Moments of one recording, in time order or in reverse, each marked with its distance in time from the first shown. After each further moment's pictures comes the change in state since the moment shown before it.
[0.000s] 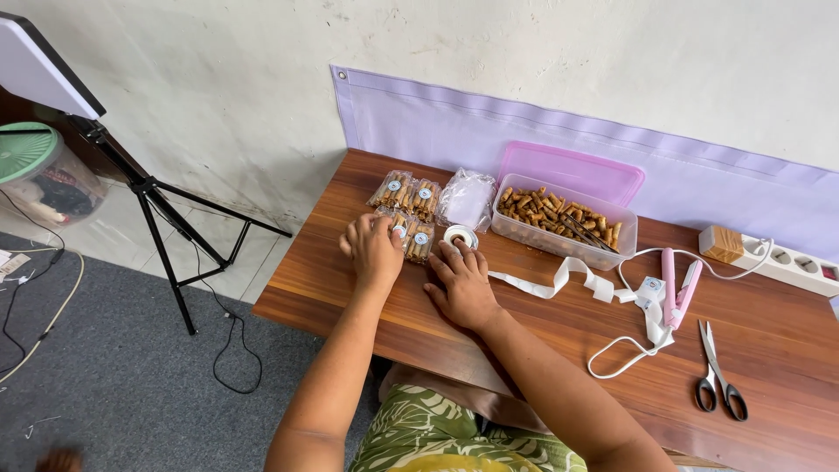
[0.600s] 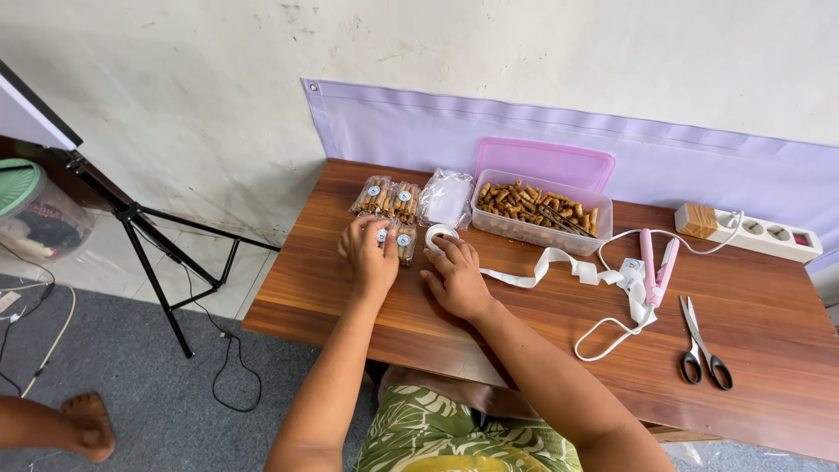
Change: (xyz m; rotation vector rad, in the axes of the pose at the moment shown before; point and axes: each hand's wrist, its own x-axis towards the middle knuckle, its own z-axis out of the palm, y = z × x) left_hand -0.008 0.014 0.006 -0.332 0.228 0.172; right_hand -0.002 0.025 0.017 0.184 0.314 -0.021
